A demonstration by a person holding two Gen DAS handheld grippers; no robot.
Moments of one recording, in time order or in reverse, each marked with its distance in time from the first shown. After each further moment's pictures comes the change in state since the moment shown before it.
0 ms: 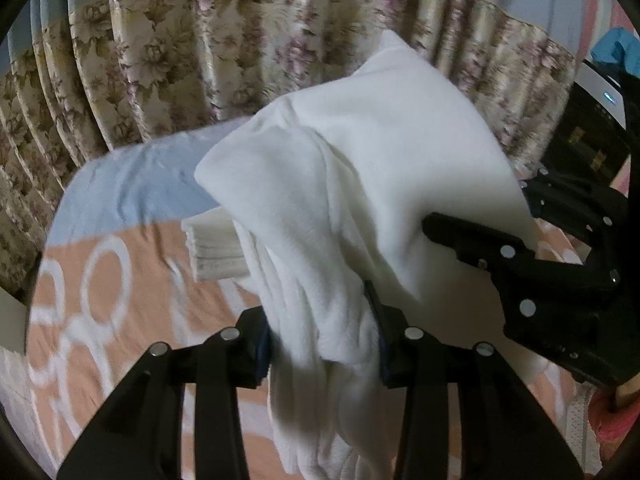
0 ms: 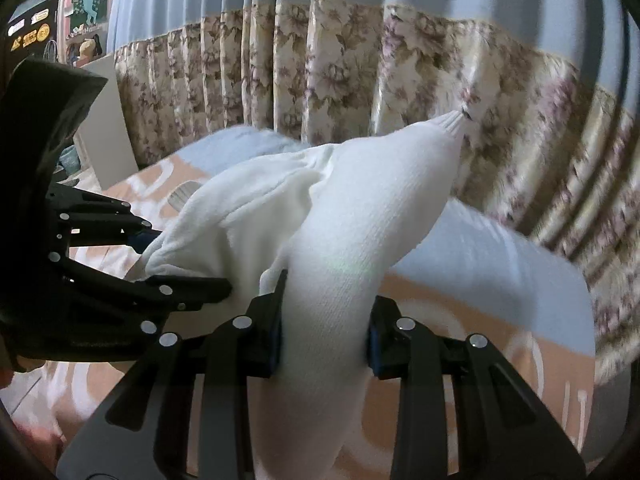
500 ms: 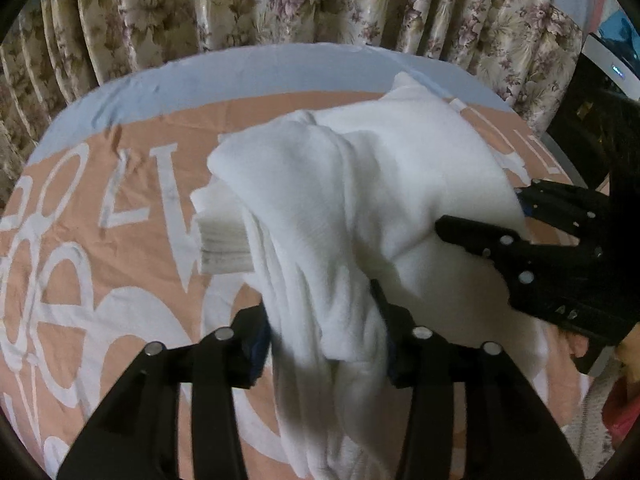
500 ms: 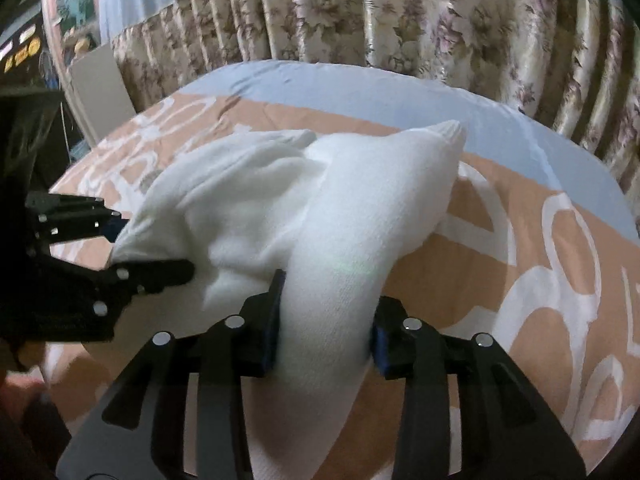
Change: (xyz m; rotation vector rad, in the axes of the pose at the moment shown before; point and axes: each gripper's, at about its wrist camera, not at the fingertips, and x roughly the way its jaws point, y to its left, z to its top) left arm 0.051 -0.050 -0.094 -0.051 0.062 0.035; right arm 0.027 -0.024 -0.122 0.106 0.127 0.094
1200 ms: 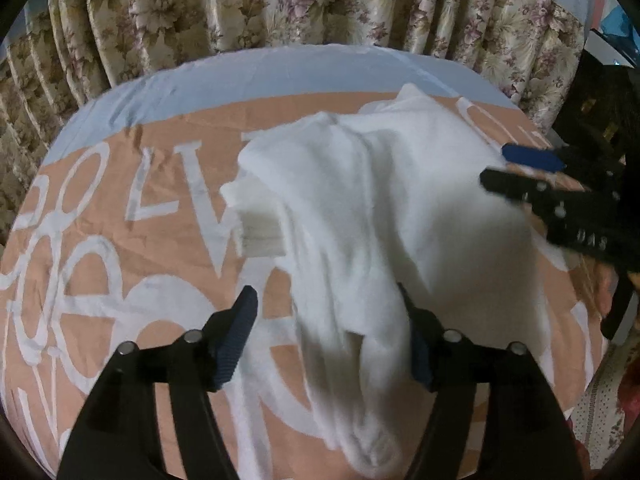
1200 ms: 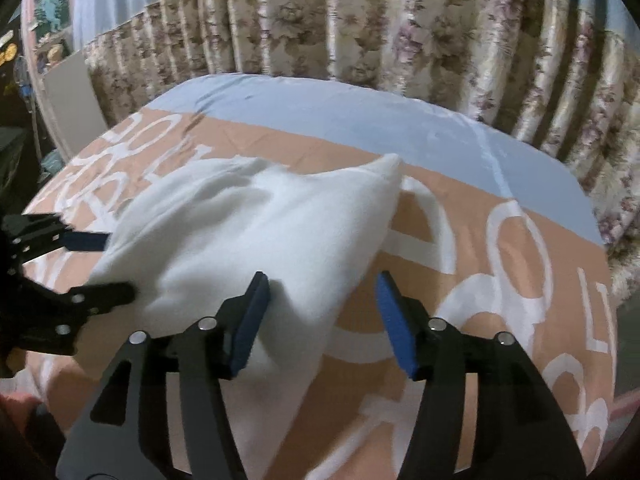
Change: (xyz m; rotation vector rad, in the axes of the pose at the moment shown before) left arm -0.016 0.015 -0.009 -0.002 0.019 0.009; right arm -0.025 -0.025 0.014 0.031 -0.014 -0.142
